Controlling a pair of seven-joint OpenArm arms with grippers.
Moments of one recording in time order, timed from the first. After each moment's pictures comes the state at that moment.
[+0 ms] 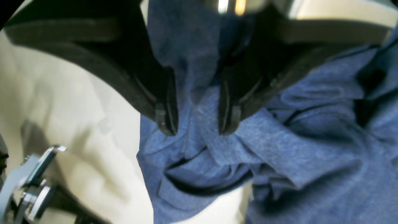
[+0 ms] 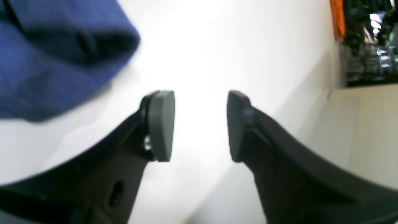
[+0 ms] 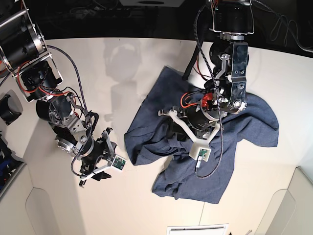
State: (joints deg) left arm -1.5 4.1 -3.1 86.0 -12.4 -20.2 35.0; right arm 29.0 14.7 -33.2 50.2 -30.3 13.2 -6.2
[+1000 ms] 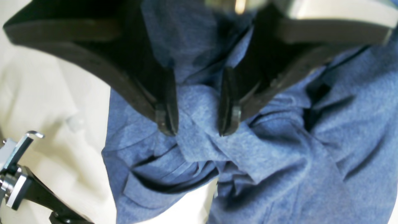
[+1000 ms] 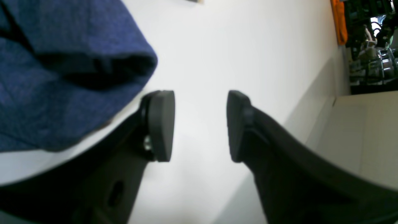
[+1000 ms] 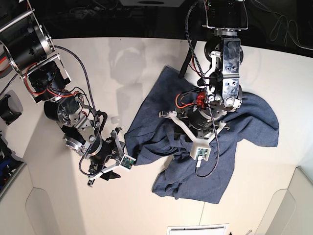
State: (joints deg) left arm -0.2 7.2 -3.3 87.3 -1.7 -14.2 33.0; right arm 29.5 11.3 -33.2 47.2 -30.4 11.9 -3.1
